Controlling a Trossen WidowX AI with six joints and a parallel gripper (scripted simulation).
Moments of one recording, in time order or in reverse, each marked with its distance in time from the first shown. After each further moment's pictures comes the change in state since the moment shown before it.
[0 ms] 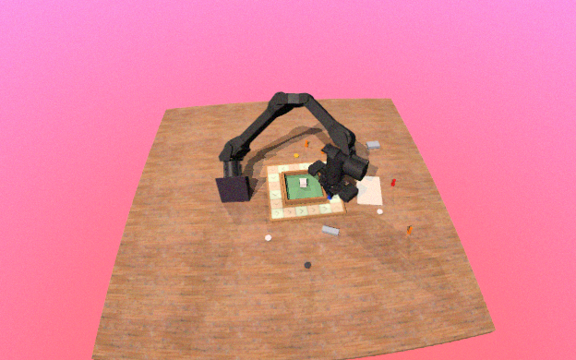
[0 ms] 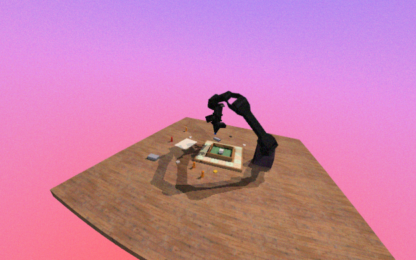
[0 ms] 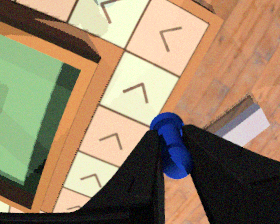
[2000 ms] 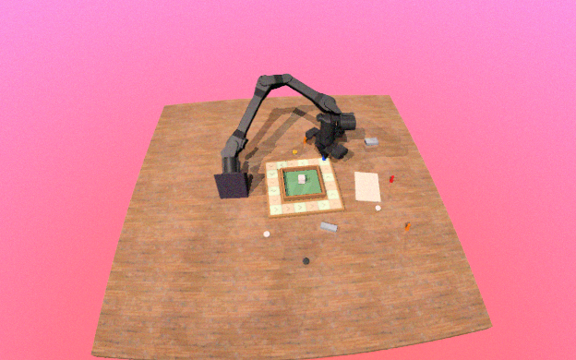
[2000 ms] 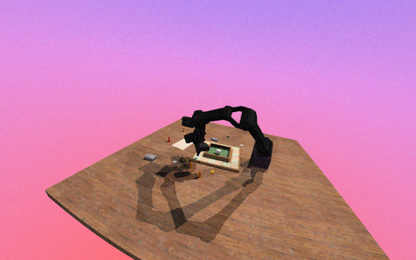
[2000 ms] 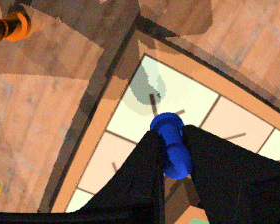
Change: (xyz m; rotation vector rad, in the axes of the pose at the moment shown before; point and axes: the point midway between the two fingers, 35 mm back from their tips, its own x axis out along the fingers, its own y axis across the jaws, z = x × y) arm 0.055 0.172 0.162 -0.011 -0.004 0.011
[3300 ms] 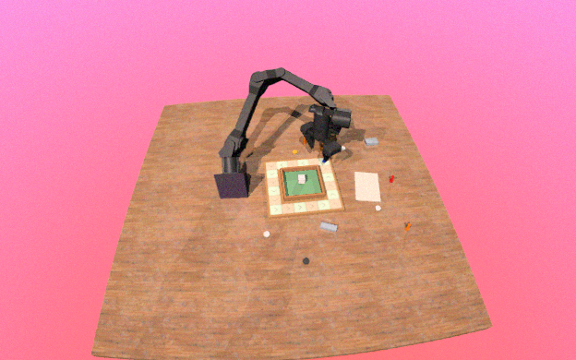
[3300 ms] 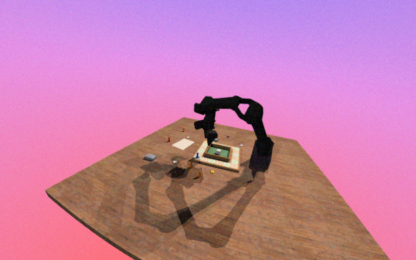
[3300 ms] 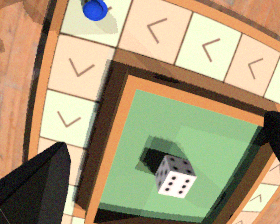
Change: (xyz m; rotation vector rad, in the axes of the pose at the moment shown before) arm -0.067 -0.019 -0.060 0.168 0.019 -0.041
